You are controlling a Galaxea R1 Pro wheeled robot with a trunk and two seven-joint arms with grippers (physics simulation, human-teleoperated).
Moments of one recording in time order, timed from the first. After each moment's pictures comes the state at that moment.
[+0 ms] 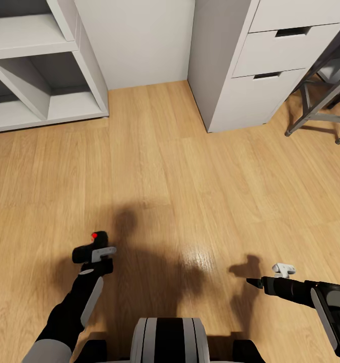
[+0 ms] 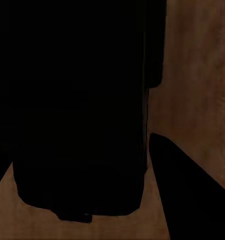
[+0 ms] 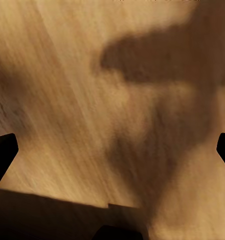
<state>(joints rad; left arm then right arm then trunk) -0.48 -0.01 0.00 -1.06 0.15 0.47 0.30 -0.33 -0.27 -0.28 -1.31 0.00 0.91 0.70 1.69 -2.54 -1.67</state>
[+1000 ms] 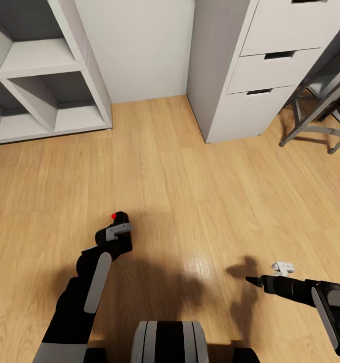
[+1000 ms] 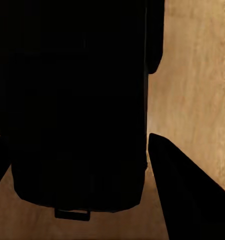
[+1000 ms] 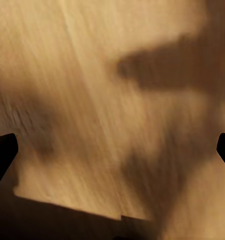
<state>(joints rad) -0.49 -0.15 -0.02 -1.49 0.34 0.85 0.35 -0.33 -0.27 -0.28 -1.32 -0.01 0.92 0.73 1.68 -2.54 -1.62</state>
